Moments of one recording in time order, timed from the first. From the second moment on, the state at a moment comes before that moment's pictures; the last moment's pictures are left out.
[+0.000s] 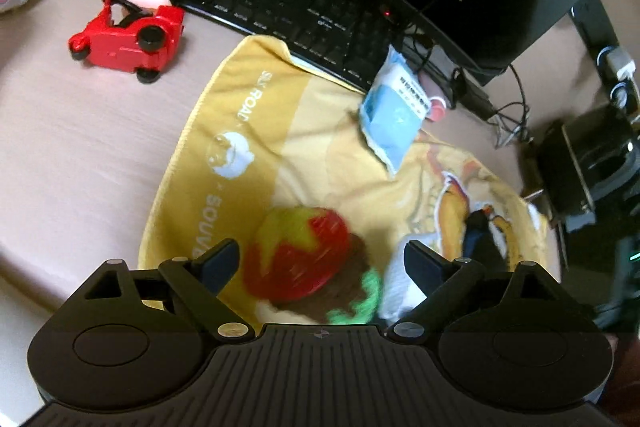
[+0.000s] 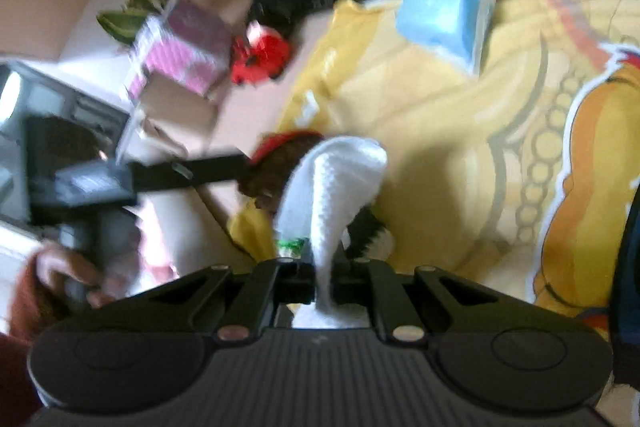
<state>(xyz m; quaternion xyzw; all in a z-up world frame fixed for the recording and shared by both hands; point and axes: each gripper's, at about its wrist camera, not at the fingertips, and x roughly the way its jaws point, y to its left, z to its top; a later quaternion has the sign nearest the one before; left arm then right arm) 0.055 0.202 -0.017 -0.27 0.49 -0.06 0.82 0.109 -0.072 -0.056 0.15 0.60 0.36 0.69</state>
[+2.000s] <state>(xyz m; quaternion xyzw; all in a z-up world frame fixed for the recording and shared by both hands) 0.092 0.027 0.007 0.04 0.44 -0.04 0.89 0.139 -0.180 -0.038 0.18 0.54 0.23 0.79</state>
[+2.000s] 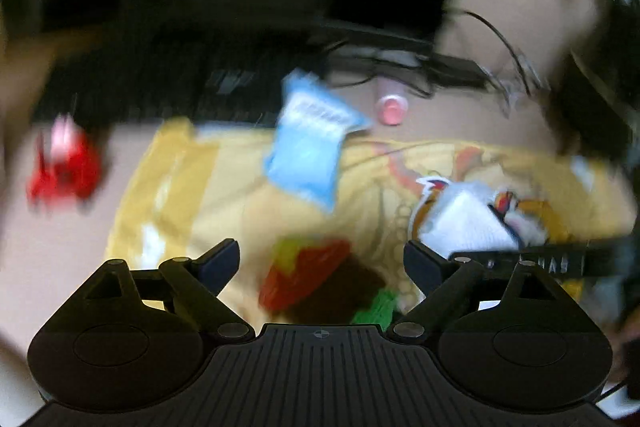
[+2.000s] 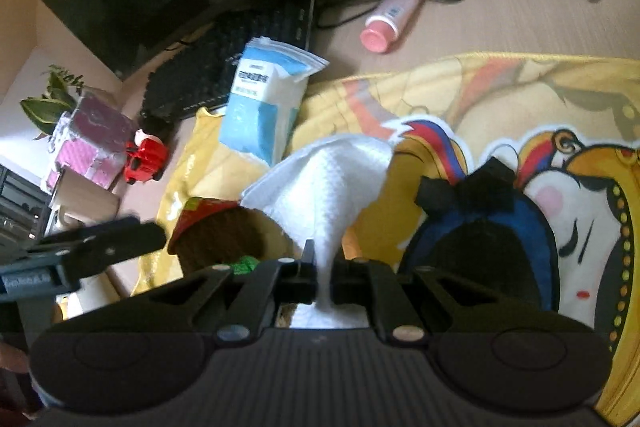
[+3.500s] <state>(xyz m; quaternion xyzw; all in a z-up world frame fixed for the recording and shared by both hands) 0.067 0.102 -0.028 0.00 0.41 -0.19 0.89 0.146 -0.144 -0.038 0.11 0.58 0.25 0.77</state>
